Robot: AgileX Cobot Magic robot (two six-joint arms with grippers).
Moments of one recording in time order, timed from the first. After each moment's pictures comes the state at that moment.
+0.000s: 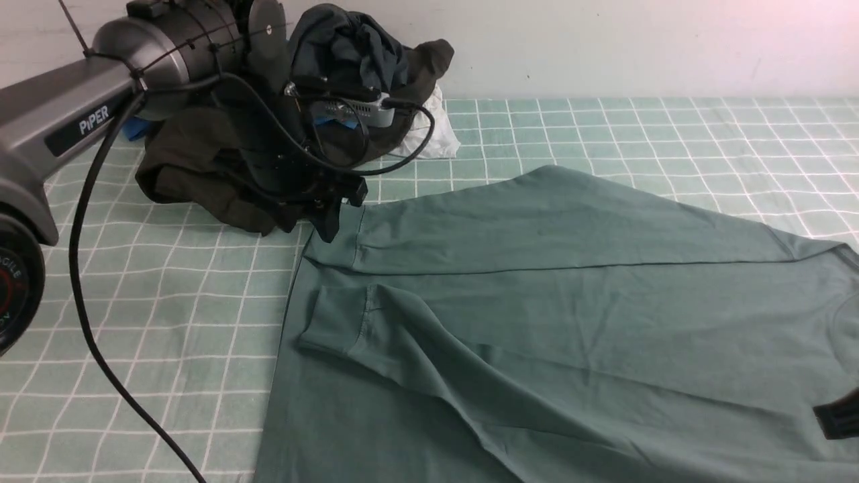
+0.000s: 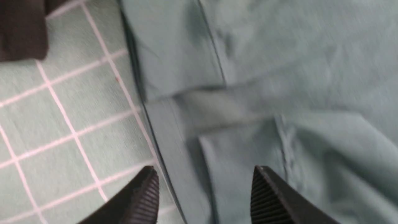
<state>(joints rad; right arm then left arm) 0.31 1.05 -0.72 -0.34 1.03 0.35 -0.25 2.11 -1.88 -0.09 1.17 0.08</state>
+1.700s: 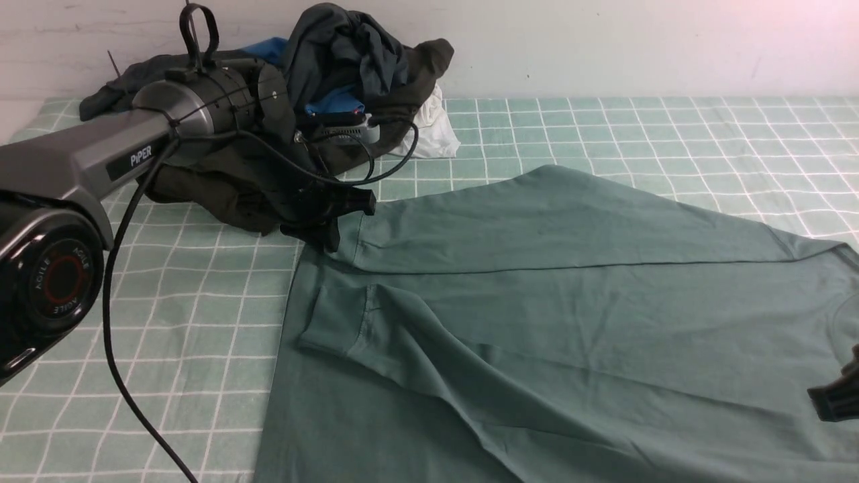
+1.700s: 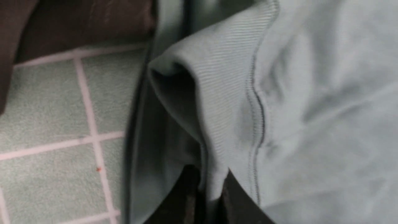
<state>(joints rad) 0.31 1.06 -0.72 -0.39 0.95 0.35 -0.23 2.25 -1.88 -0.19 0.95 -0.02</state>
